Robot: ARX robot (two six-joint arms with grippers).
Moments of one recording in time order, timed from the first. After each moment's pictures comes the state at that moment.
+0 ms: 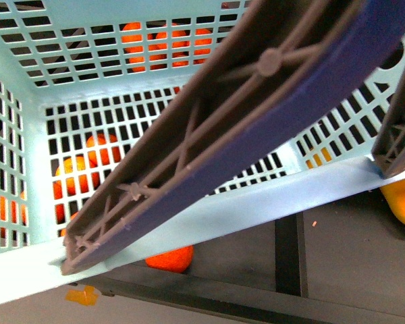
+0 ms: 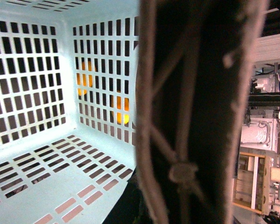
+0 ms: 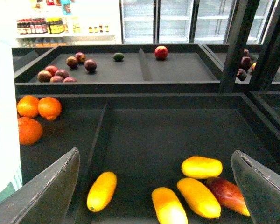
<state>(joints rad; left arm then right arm) -0.58 1.43 1.20 -0.36 0.27 -0.95 0.00 0.00 0.02 0.00 0.00 0.00</state>
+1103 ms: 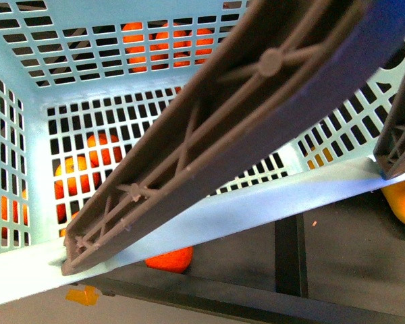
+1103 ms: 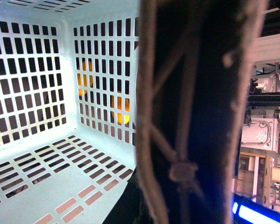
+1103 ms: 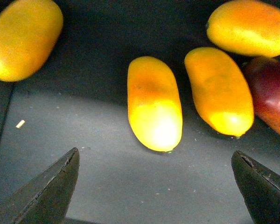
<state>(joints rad) -0.58 1.43 1.20 -0.36 0.27 -0.95 -0.18 2.01 0.68 0.45 -0.14 -0.36</state>
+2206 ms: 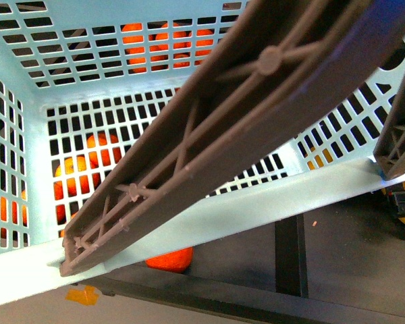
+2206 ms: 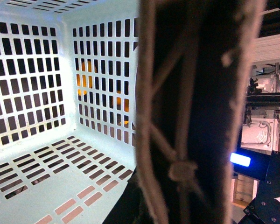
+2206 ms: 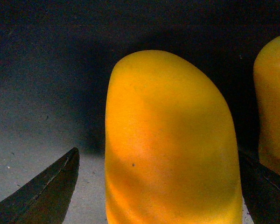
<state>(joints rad) -0.58 1.43 1.20 -0.36 0.27 -0.95 -0.14 2.53 1.19 0.26 -0.09 -0.36</state>
